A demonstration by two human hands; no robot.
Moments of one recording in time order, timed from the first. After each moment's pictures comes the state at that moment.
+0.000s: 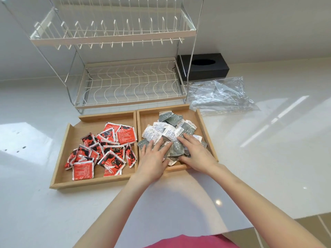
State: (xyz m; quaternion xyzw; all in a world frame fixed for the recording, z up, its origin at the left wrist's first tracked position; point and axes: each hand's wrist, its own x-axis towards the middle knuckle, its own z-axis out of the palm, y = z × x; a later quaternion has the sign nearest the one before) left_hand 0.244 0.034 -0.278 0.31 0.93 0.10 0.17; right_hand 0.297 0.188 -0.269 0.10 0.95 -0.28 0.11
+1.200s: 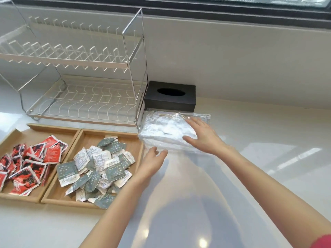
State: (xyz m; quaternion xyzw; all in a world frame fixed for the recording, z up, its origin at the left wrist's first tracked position) left_hand 0.243 0.296 -0.238 -0.11 0.77 0.57 0.26; right_hand 0.218 0.474 -0.216 -0.02 0.98 -0.18 0.07
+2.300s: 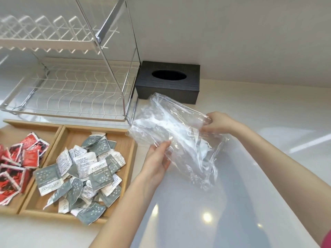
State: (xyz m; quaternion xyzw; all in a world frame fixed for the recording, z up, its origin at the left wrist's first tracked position) left_hand 0.210 0.338 -0.269 -0.30 0.52 0.75 0.27; right_hand 0.148 0.539 -0.256 0.09 0.94 -0.24 0.22
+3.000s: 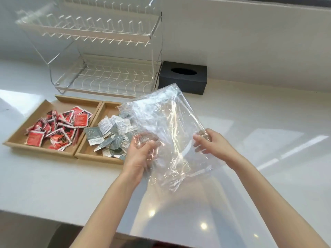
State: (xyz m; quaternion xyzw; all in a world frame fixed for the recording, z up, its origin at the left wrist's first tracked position) left_hand 0.339 0.211 -0.223 -0.17 0.57 0.79 0.14; right_hand 0.344 0.423 -0.208 0.13 0.82 -0.54 0.14
